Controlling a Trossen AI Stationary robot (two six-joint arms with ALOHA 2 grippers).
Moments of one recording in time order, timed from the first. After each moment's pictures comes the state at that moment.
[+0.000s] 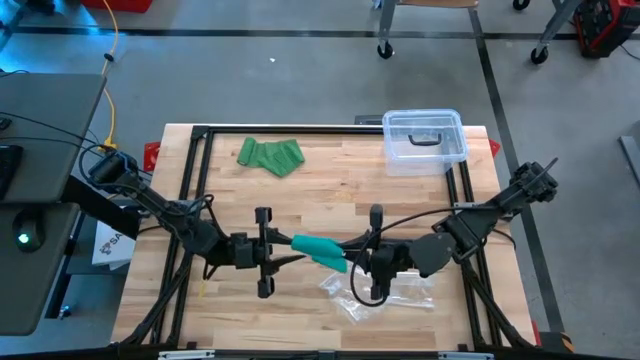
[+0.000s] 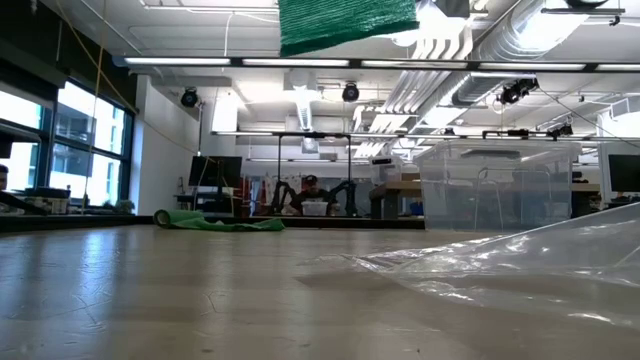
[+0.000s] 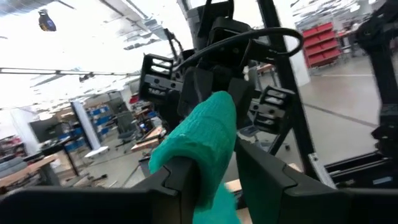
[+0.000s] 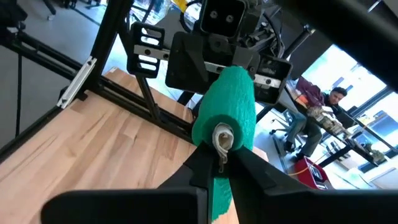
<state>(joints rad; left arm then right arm) -0.57 1.36 0.91 0.70 -0.57 0.47 0.55 1.52 1.46 -0.19 0.63 -0.45</state>
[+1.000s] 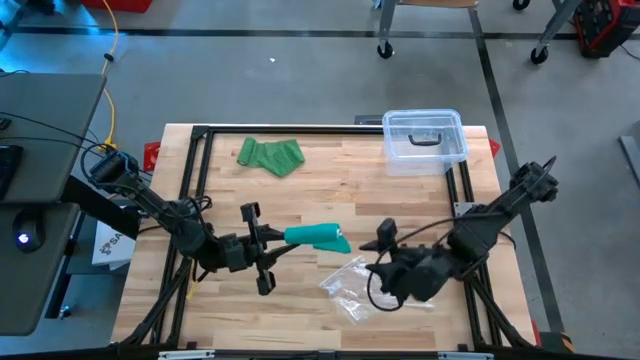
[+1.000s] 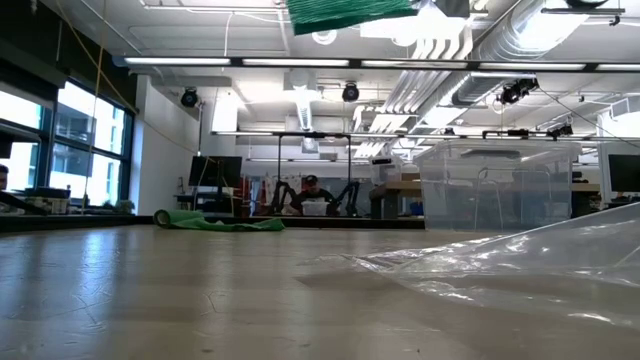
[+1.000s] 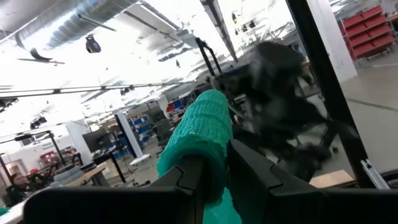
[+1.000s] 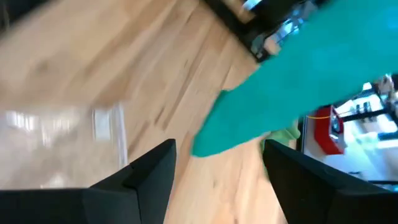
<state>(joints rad) -0.63 1.36 0.94 0.82 -0.74 0.69 0.66 1.52 1.46 -0.82 0.64 -0.30</state>
